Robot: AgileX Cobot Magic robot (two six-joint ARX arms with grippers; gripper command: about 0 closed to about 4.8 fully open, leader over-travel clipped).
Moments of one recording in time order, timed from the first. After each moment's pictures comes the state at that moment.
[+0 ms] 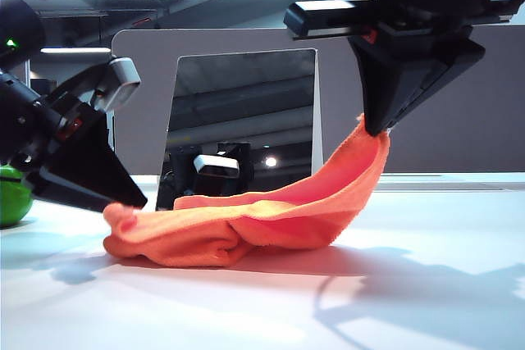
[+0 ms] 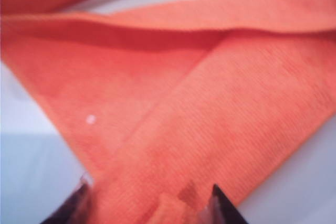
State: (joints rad) left arm -0.24 1.46 0.66 -0.12 0.67 0.37; right arm 1.00 1.25 0.88 -0.63 0.49 0.38
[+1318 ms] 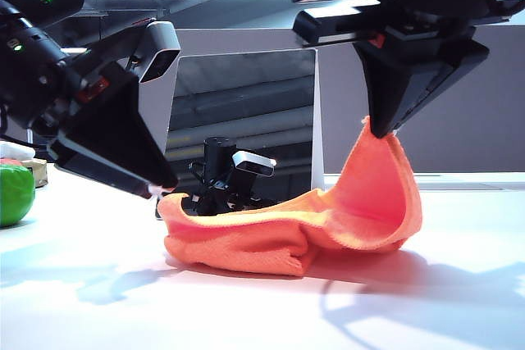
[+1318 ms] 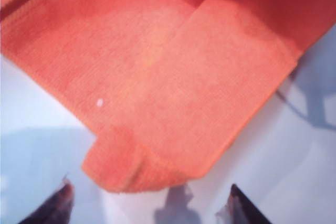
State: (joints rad) left arm -0.43 1.35 0.70 -0.26 0.54 0.35; right arm 0.99 1.25 0.88 -0.64 0.49 0.34
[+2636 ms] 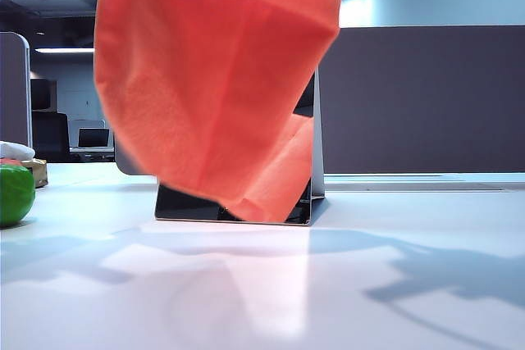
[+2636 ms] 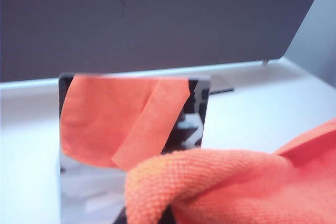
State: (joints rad) left arm -0.49 0.80 0.70 0.02 0.11 -0.17; right arm 0.99 0.93 0.88 -0.07 0.60 -0.16
